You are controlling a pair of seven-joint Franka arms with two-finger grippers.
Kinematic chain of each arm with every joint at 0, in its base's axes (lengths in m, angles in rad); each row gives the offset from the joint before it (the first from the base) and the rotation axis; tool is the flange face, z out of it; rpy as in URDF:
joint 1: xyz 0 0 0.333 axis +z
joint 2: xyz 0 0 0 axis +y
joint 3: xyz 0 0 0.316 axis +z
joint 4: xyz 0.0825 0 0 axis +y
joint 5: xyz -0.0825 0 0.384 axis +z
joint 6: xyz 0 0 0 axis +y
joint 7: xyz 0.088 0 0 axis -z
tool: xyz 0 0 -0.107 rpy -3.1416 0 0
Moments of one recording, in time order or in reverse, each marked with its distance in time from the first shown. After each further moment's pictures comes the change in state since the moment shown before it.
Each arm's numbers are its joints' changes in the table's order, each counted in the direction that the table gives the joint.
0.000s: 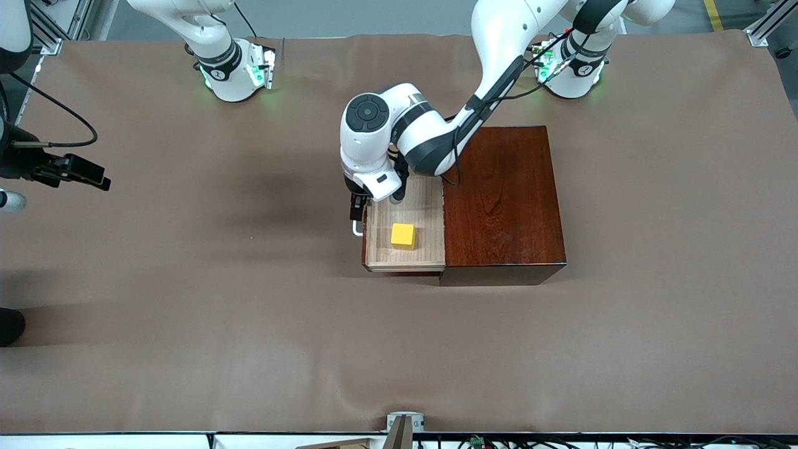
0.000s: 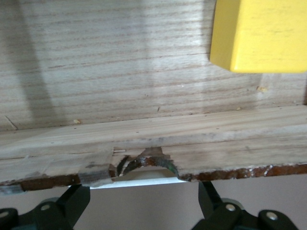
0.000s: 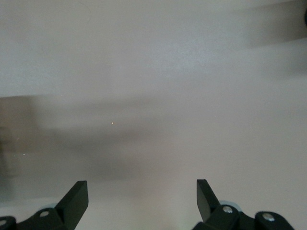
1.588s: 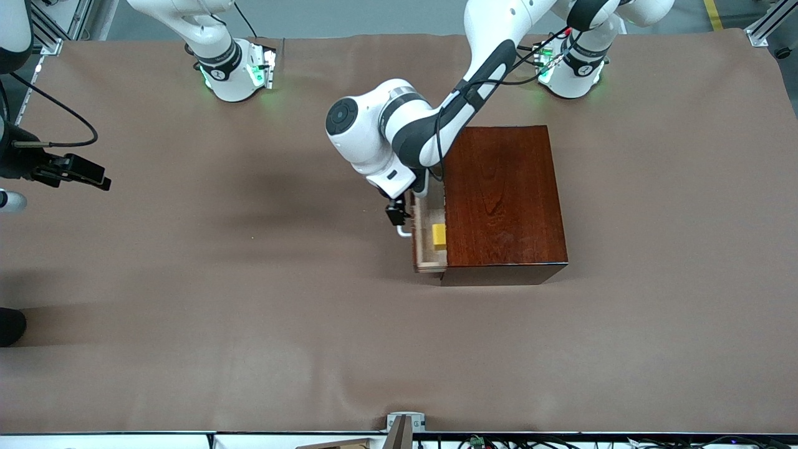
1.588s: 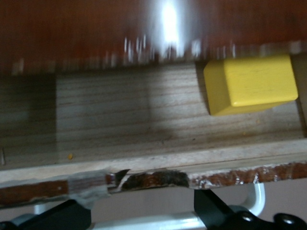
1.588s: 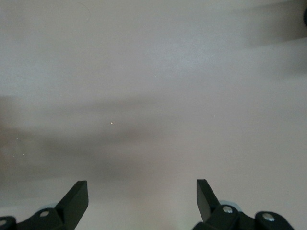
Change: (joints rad) left arm -0.063 0.010 0.091 -0.028 0.307 0.433 -0.123; right arm 0.000 0.000 0.001 0.000 0.000 0.001 0.000
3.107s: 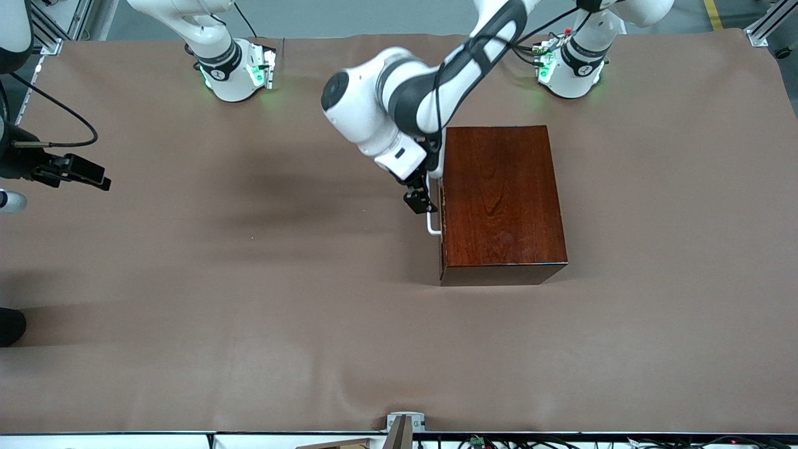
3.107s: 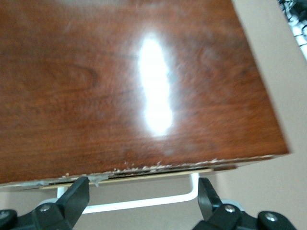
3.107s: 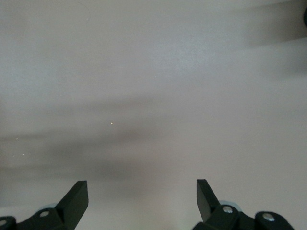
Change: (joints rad) left arm -0.030 -0.139 0.019 -0.013 0.131 0.181 0.019; right arm 0.000 0.000 0.000 0.000 0.000 0.000 0.000
